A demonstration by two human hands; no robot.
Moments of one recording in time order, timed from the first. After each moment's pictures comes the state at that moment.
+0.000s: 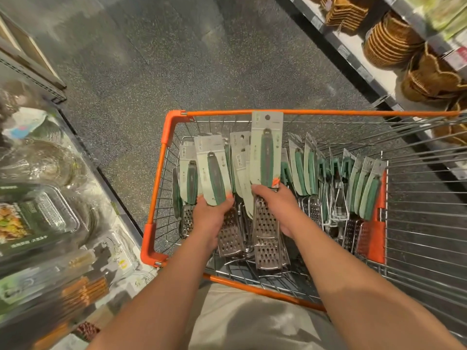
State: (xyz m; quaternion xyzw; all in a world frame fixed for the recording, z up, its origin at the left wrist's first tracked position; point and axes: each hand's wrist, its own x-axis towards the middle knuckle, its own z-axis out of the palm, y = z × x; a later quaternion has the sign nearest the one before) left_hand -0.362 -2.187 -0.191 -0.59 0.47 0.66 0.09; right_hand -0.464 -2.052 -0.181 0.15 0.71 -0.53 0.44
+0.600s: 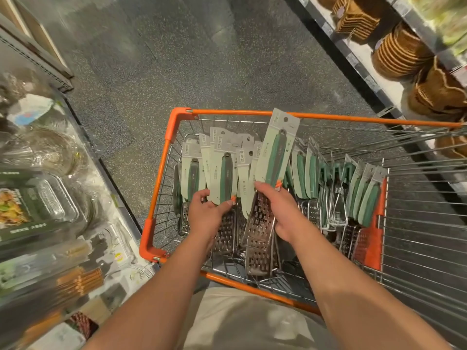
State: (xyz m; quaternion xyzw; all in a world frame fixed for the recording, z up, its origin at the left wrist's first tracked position) left_hand -0.360 -2.190 -0.191 -0.58 0.51 0.64 0.04; right_hand -0.464 -2.060 -0.163 0.21 0.64 -0.57 0.47
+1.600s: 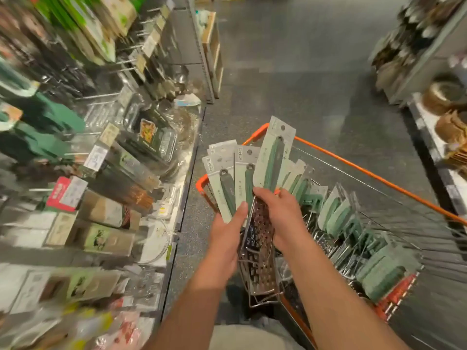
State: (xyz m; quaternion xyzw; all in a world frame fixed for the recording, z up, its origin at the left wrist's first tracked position) left_hand -0.287 -2.024 -0.049 -0.55 0.29 0.71 -0.34; right_hand -0.408 -2.021 -0.042 -0.10 0.60 -0.55 0.57
